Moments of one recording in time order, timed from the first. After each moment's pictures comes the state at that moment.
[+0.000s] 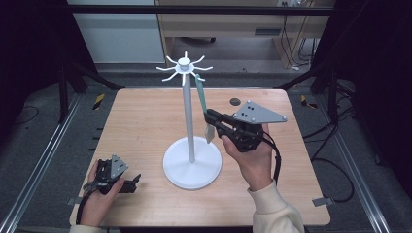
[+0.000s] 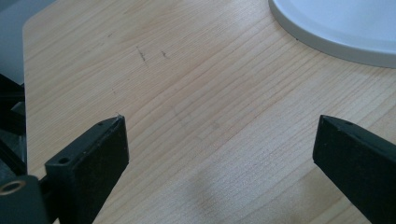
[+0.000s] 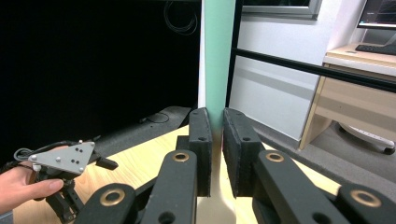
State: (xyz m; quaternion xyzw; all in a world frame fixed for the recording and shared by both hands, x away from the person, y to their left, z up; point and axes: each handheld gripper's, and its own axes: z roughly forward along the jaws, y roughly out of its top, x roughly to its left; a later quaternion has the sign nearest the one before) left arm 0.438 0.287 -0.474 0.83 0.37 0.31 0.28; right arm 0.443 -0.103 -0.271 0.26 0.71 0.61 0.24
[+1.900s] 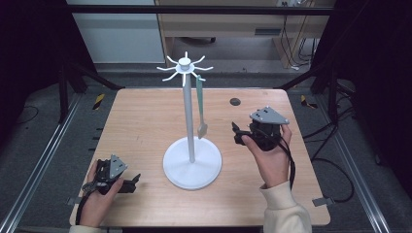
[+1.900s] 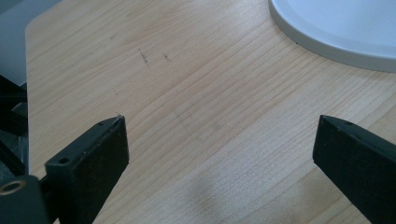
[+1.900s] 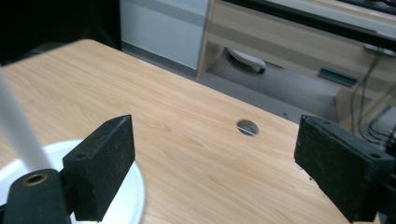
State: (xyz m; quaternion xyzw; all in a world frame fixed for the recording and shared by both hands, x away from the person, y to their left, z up) left arm 0.436 0.287 -0.472 0.82 0.37 0.32 0.29; right arm 0.483 -0.157 -0.334 0.42 0.72 0.43 0.36
